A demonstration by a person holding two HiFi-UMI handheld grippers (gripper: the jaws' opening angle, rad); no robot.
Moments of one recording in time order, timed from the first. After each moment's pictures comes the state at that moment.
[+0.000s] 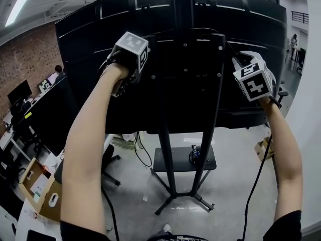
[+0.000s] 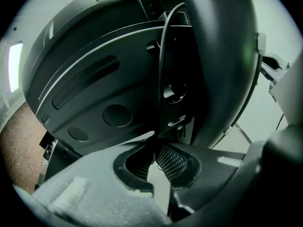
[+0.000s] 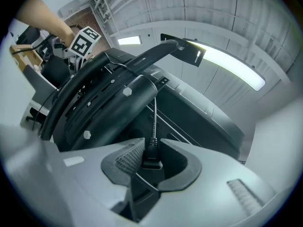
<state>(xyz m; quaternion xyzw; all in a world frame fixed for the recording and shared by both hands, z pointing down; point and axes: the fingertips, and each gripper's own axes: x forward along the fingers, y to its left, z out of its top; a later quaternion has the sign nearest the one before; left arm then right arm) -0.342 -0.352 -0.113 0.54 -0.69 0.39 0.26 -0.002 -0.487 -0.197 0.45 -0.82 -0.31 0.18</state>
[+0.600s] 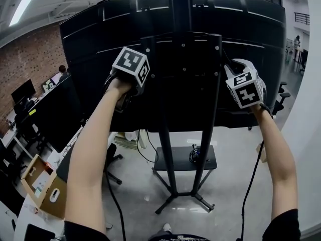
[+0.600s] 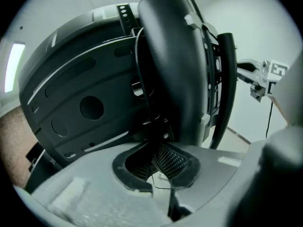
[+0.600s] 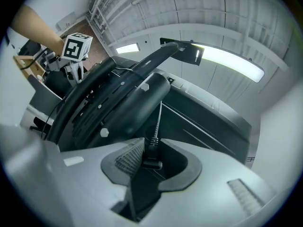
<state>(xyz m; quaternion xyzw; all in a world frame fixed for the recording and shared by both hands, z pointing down) -0.308 -0.361 -0.105 0.62 -0.69 0.34 0.16 -0.016 -0.478 -0.170 0.42 -0.85 -0.29 0.14</state>
